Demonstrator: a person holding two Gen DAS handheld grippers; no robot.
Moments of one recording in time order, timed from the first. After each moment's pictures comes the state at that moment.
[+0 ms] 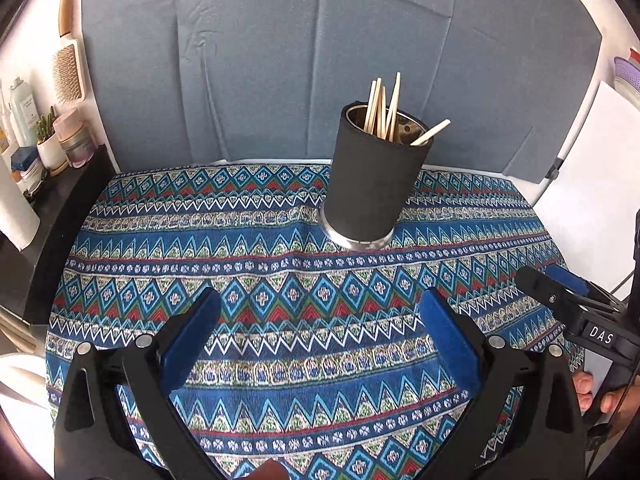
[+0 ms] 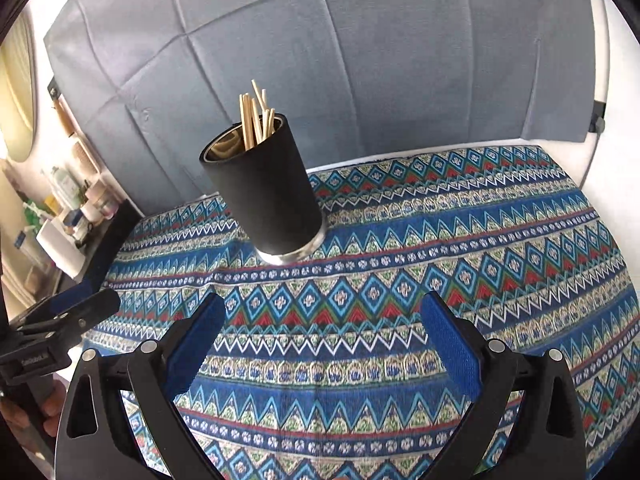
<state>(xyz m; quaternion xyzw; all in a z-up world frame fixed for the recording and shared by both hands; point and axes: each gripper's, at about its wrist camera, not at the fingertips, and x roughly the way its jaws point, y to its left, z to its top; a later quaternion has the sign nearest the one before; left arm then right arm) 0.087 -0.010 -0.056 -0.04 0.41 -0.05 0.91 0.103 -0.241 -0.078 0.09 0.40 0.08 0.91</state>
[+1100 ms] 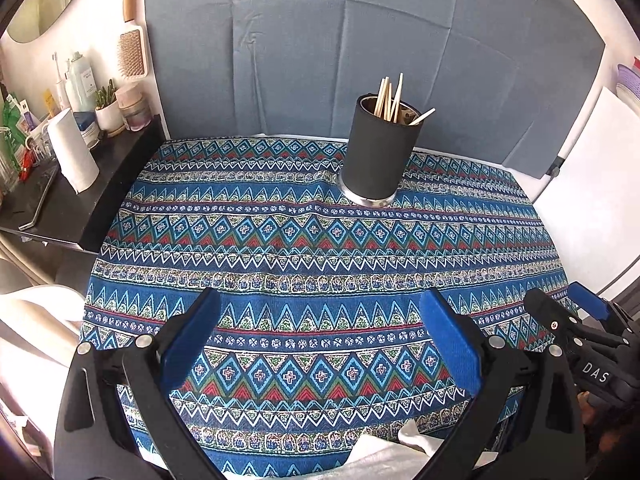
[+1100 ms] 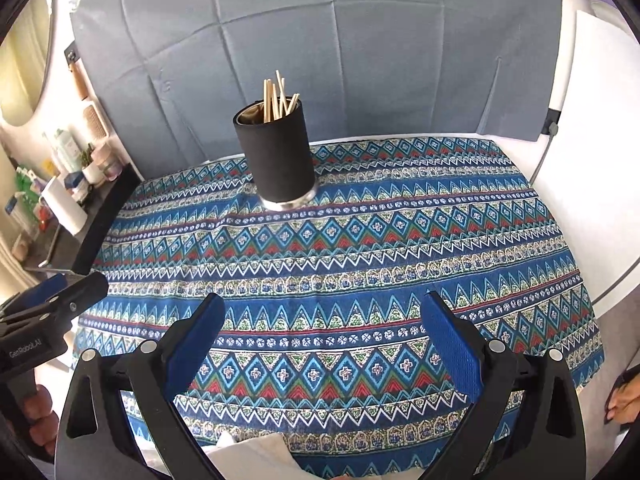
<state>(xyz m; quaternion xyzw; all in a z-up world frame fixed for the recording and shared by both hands) -0.012 -0.001 -0.017 -0.06 0.43 0.00 0.90 -0.007 -0.217 -0.025 0.03 0.42 0.04 0.91</state>
